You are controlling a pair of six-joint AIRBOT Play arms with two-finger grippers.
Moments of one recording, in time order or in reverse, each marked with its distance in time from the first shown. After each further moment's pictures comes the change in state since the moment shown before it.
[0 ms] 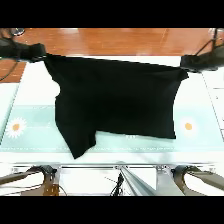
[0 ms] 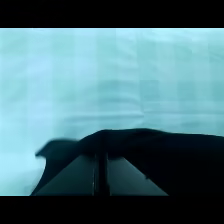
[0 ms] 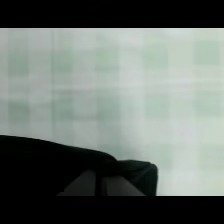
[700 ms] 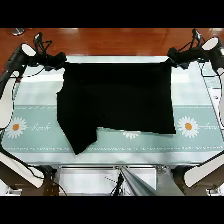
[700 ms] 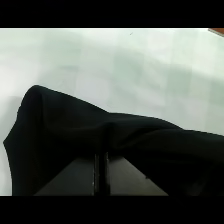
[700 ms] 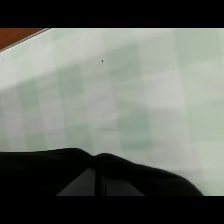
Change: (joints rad) left arm -0.003 -0.431 0.180 -0.165 0.123 -0.098; right arm -0.113 -0.534 0.331 0.384 -0.096 -0.045
